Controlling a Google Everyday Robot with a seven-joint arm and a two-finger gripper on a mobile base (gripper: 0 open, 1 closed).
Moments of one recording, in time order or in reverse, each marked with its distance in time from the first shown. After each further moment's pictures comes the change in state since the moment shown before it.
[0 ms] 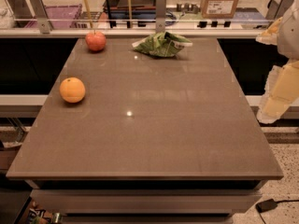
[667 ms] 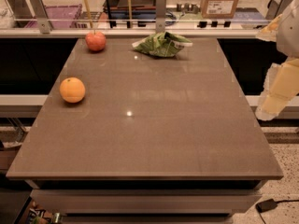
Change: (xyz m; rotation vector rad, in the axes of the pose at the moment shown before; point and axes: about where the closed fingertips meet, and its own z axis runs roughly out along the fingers) arm -0.004 -0.006 -0.001 0.024 0.000 -0.008
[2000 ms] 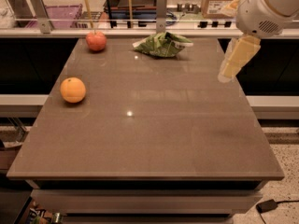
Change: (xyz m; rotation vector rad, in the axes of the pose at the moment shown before) arm -0.055 -0.095 0.049 0.119 -0.181 -0.122
